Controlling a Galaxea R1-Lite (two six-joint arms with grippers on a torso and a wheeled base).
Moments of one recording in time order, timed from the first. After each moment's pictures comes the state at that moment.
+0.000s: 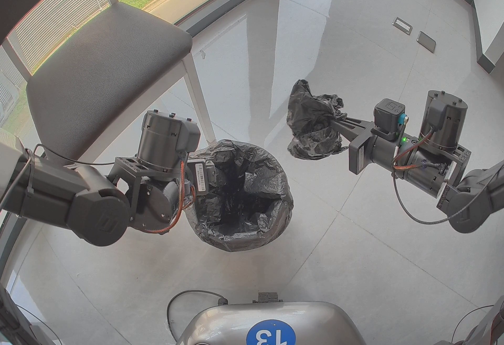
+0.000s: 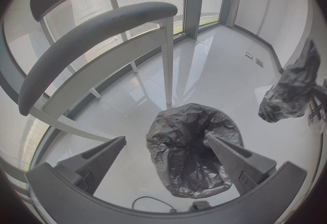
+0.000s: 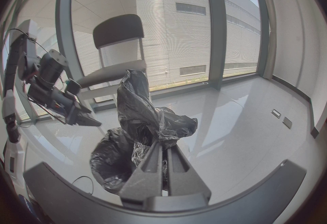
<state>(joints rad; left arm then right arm) -0.62 1.81 -1.01 -0.28 0.61 -0.34 0.47 1.79 -0.84 -0.92 0.12 -0.26</state>
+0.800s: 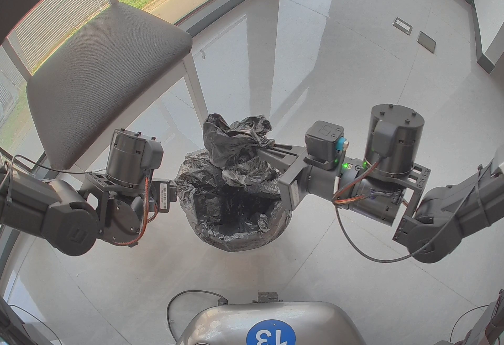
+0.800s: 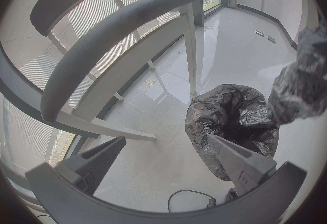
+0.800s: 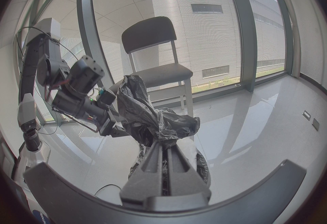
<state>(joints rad) -0.53 1.73 -0.84 -0.28 0.69 -0.19 0.73 1.90 -0.92 -0.91 0.12 -0.23</state>
